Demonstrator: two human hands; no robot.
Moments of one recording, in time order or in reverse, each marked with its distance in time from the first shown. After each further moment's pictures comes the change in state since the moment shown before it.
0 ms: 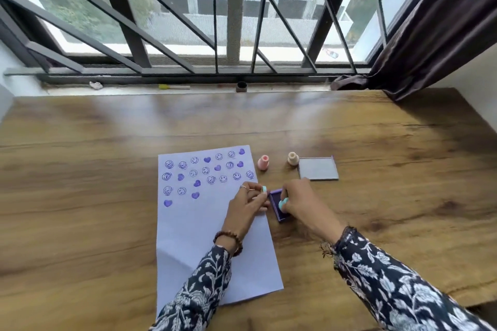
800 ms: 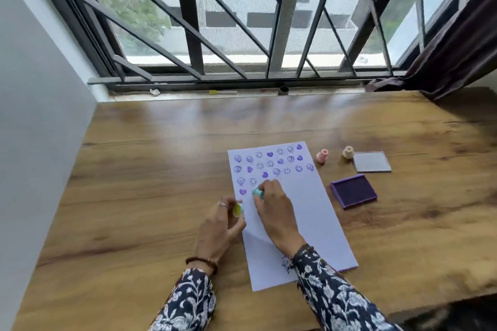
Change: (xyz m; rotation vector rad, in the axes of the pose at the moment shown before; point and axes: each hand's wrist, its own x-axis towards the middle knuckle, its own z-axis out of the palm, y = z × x) left_hand -0.067 -0.034 -0.191 0.717 0.171 0.340; right_hand -0.026 -0.170 0.113 0.179 0.340 -0.110
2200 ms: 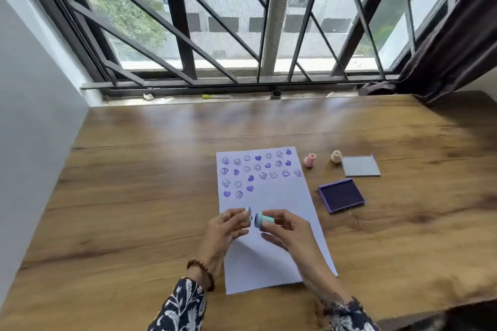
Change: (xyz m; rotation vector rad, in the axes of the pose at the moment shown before) left_hand 0.000 0.069 0.007 -0.995 -0.129 -0.599; right_hand -0.049 0.042 -0.058 1.128 -0.234 0.411
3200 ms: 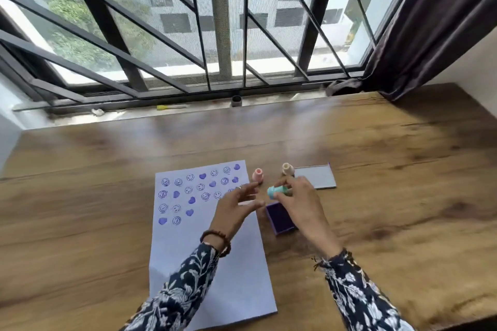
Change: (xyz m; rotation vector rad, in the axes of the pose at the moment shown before) left_hand 0.087 -0.003 0.141 0.624 -0.072 0.335; right_hand 0.087 -0.065 -0.133 -0.828 0.257 -0.216
